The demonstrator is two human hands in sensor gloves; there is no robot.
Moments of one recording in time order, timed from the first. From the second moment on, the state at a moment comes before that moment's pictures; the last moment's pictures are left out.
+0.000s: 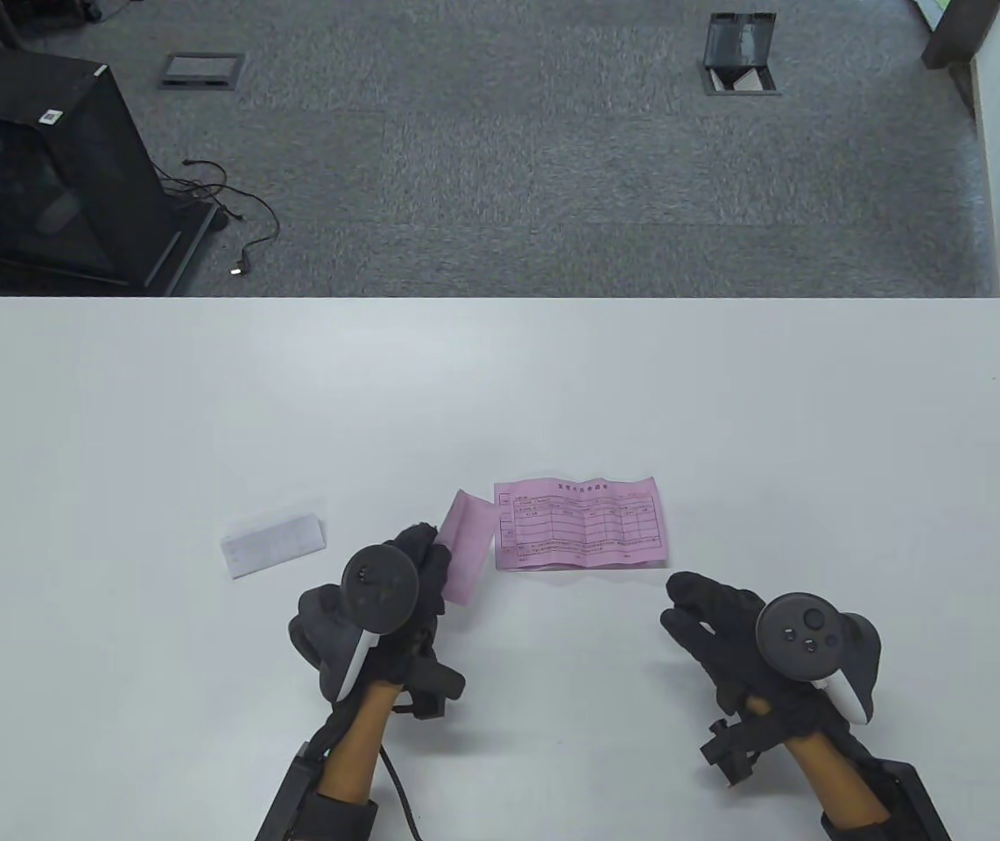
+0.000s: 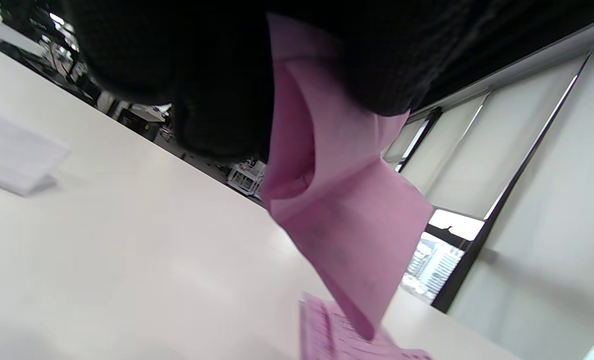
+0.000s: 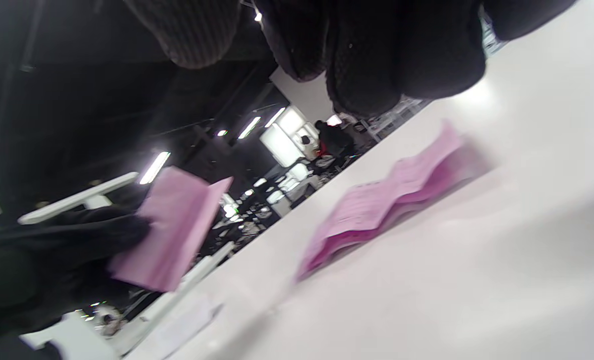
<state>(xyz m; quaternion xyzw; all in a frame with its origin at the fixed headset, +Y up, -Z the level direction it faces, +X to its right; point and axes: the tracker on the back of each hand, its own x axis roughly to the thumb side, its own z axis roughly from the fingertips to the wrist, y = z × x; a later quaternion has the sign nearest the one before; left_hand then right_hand) -0.125 -0.692 -0.235 0.07 0.06 0.29 0.95 0.215 -0.718 -0.214 0.13 0.00 0.92 0.38</state>
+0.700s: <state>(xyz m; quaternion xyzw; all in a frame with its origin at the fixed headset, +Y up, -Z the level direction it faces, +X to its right) -0.040 -0.751 -0.189 -0.04 -0.06 0.51 0.85 0.170 -0.749 -0.197 0.09 0.10 0.83 0.54</state>
